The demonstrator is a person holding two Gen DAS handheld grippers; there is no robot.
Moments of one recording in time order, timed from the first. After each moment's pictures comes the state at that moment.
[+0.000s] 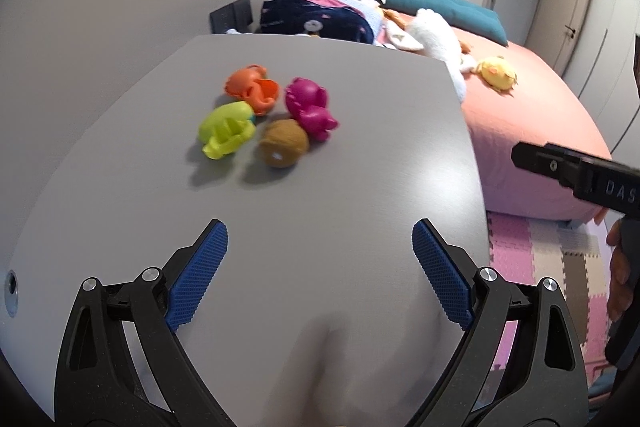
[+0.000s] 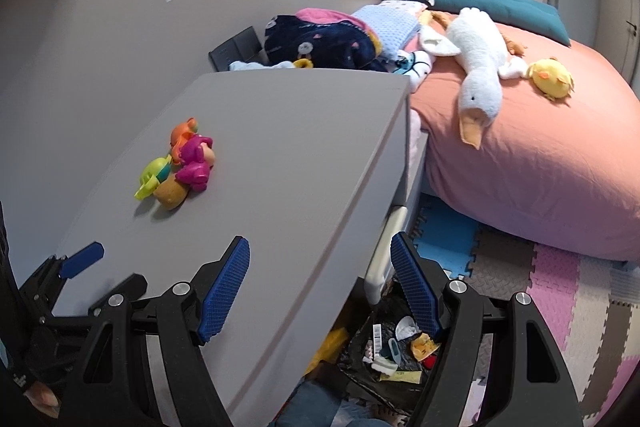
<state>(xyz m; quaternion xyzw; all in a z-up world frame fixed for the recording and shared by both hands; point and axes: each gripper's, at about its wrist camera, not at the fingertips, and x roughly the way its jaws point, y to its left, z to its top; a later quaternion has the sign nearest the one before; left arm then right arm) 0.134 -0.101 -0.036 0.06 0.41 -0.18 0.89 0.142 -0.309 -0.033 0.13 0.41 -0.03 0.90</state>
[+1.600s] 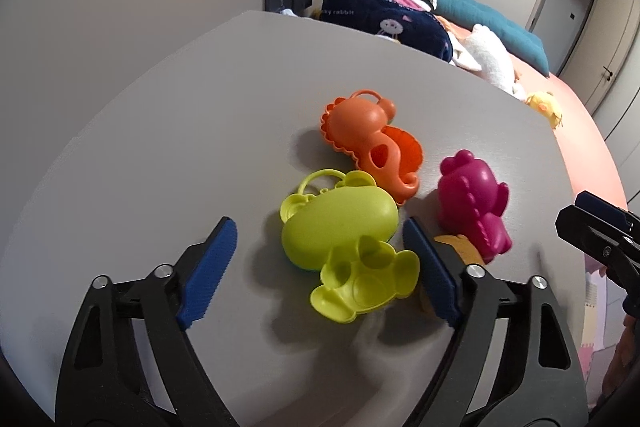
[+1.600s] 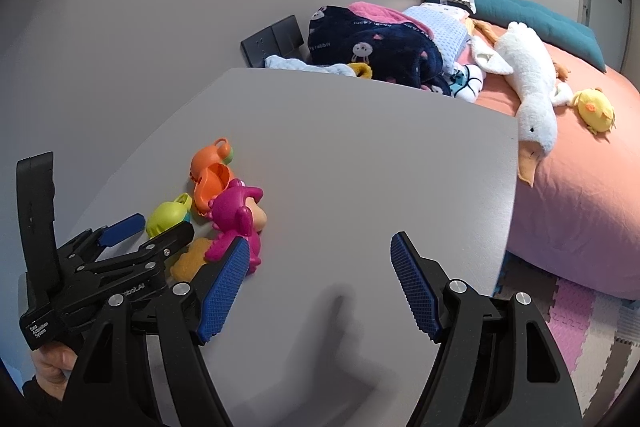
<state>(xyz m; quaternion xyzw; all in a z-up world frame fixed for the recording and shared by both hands) 0.277 -0.055 -0.072 0.01 0.44 -0.14 0.89 0.258 -0.248 -0.044 0.11 0.42 0.01 0.90</state>
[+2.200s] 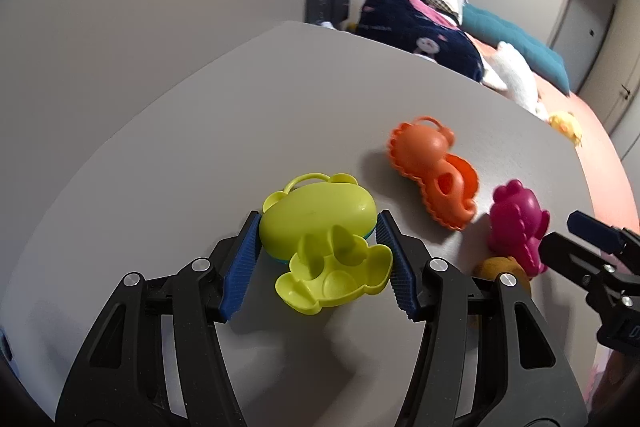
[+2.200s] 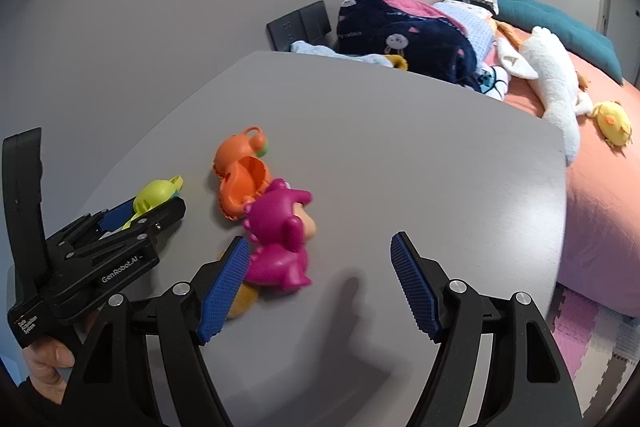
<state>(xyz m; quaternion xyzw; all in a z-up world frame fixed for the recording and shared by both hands) 0.281 -0.020 -0.065 0.00 0.42 -0.09 0.90 0.283 -0.211 -0.055 0.09 0.43 0.04 0.90</state>
